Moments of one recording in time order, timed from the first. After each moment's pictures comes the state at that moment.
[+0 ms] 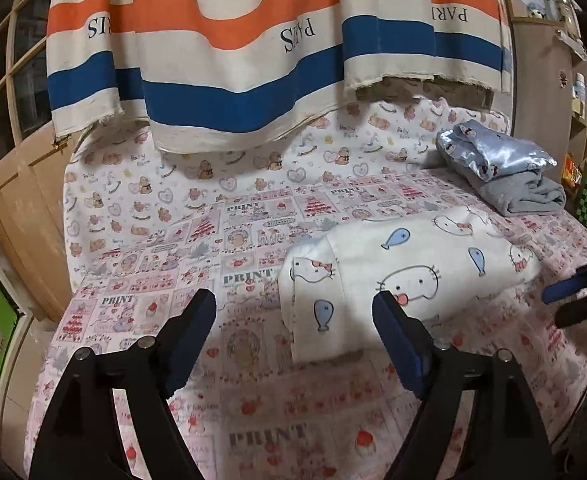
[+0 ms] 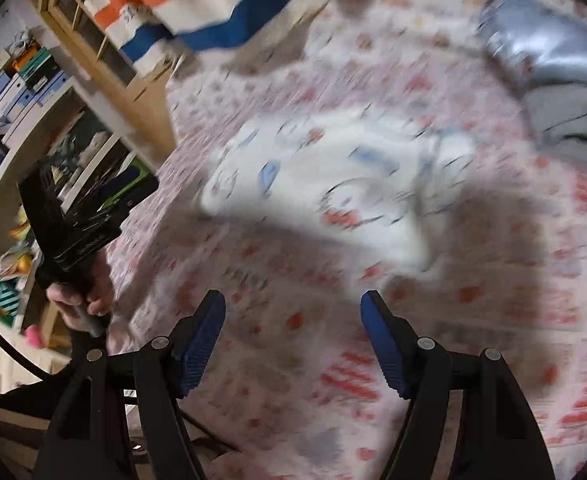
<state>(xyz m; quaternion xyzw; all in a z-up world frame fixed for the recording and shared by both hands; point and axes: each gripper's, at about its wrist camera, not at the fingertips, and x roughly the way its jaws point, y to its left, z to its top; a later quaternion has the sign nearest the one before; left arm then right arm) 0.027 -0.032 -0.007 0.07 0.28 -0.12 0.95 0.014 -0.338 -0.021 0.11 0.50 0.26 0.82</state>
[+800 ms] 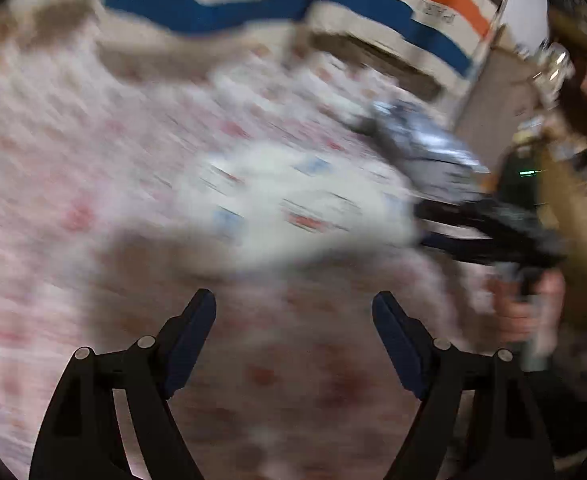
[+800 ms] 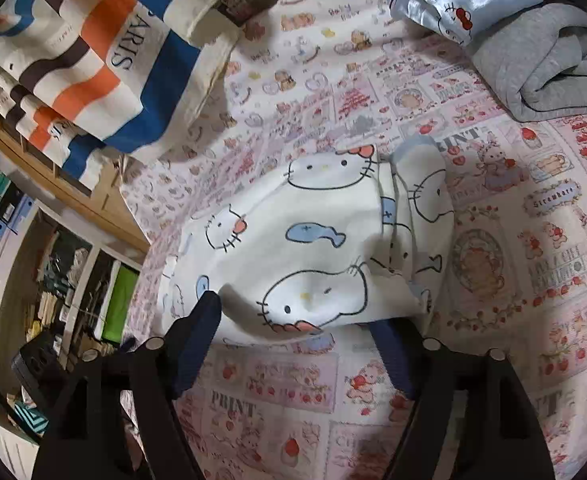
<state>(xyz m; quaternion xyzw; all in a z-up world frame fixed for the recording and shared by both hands) 0.028 -0.032 -0.041 -0.10 0.42 -0.30 0.85 0.067 -0.358 -0.049 0.29 0.44 0.15 0.84</state>
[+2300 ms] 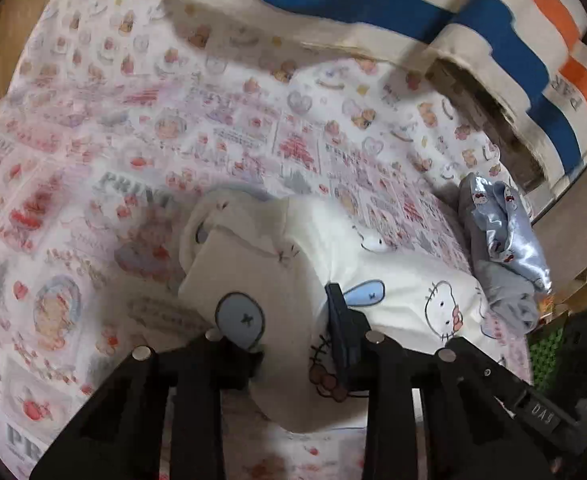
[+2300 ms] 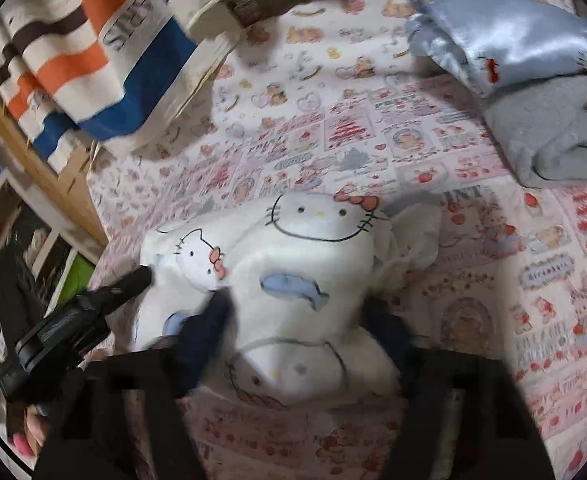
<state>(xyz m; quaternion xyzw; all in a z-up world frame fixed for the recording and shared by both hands) 0.122 -0.066 -0.062 -0.19 0.42 -0.11 0.88 0.096 -0.342 -0.050 0.20 0.44 0.14 0.86</state>
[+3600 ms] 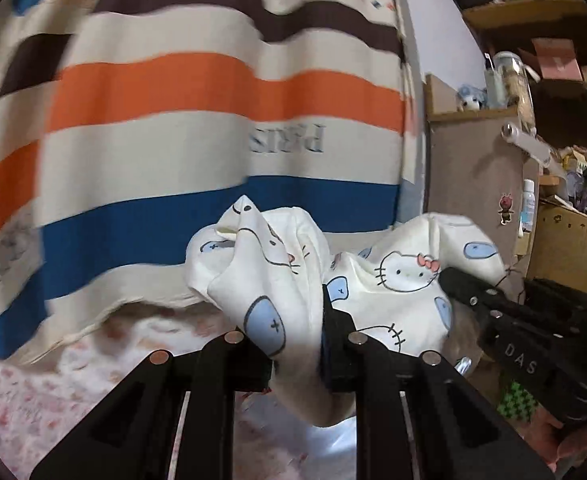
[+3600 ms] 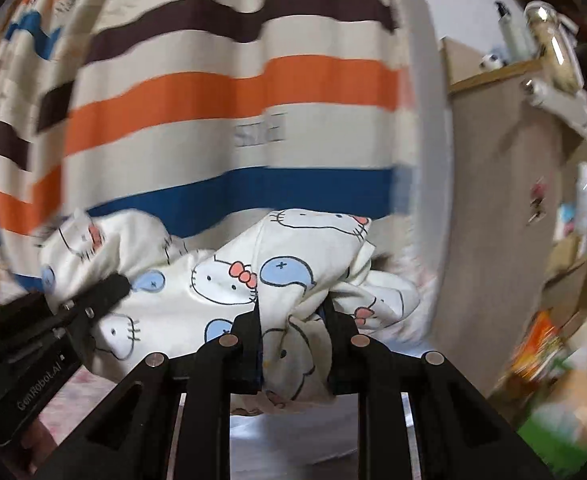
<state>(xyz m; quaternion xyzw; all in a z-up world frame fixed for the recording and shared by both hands) 0.148 -0.356 0.127 0.00 0.10 -0.28 0.95 0.101 -0.530 0.164 0.00 0.14 -0.11 0.98</state>
